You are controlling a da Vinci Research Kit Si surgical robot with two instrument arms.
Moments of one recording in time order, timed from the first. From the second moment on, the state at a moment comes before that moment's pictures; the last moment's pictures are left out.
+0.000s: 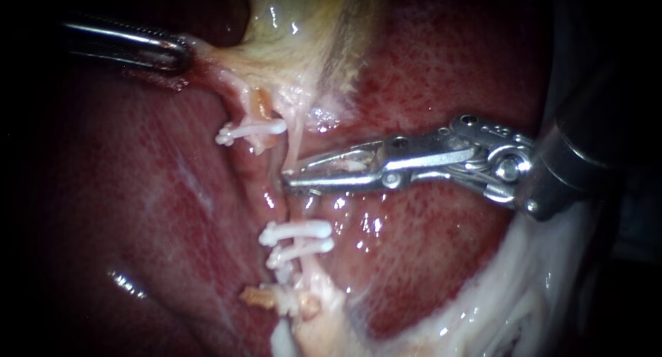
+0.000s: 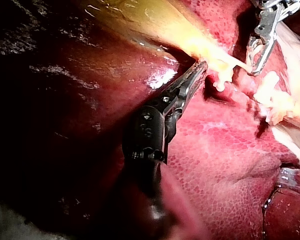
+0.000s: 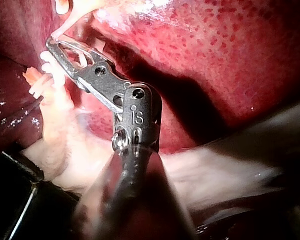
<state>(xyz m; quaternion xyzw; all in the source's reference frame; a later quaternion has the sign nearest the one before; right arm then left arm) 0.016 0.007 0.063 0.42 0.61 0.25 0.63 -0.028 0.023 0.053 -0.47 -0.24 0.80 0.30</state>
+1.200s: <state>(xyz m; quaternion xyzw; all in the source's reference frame) 0.017 0.005 0.069 0.42 0.58 0.28 0.64 -0.028 0.023 0.053 -0.47 -0.24 0.80 0.29</state>
